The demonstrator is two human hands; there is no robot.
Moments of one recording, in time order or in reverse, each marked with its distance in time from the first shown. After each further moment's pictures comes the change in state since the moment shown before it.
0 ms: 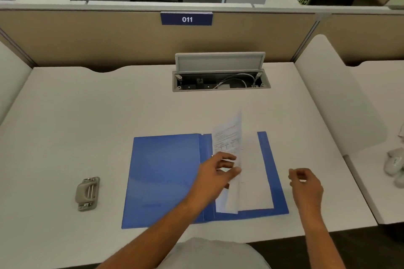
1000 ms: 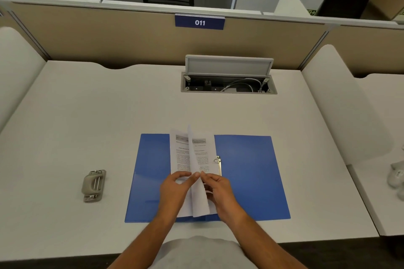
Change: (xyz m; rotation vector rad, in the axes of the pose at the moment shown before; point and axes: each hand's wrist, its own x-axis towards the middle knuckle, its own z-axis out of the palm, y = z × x) left_hand -0.022 -0.075 -0.082 0.238 0.528 -0.204; right_hand -0.129 -0.082 0.155 0.523 -0.742 0.384
